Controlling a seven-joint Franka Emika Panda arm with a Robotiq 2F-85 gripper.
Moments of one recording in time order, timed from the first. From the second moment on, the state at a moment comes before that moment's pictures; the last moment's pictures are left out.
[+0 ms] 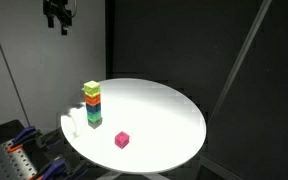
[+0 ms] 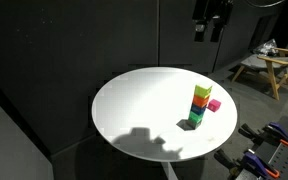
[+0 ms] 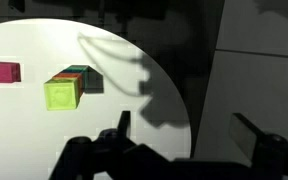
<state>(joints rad) 0.16 -0.37 0.14 -2.18 0.24 1.80 0.15</state>
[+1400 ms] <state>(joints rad) 0.13 -0.36 0.14 -2.19 0.15 1.86 0.15</state>
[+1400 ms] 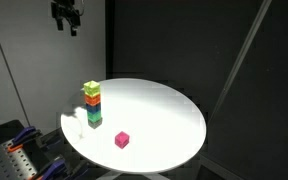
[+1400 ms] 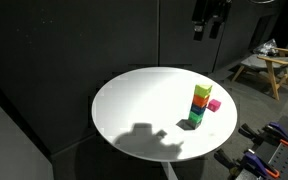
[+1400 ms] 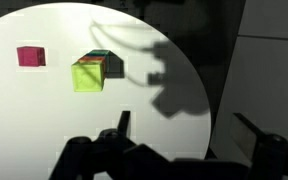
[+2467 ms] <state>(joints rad) 0.04 -0.36 0.12 -2.32 0.00 2.06 0.17</state>
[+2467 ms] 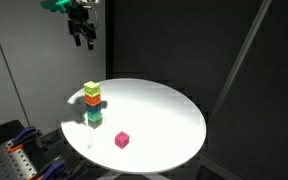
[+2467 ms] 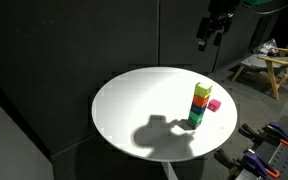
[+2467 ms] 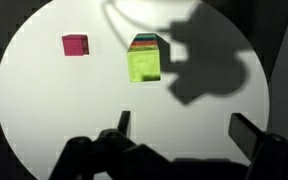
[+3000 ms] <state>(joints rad) 0.01 -0.33 0.08 -2.33 -0.03 2.05 0.16</state>
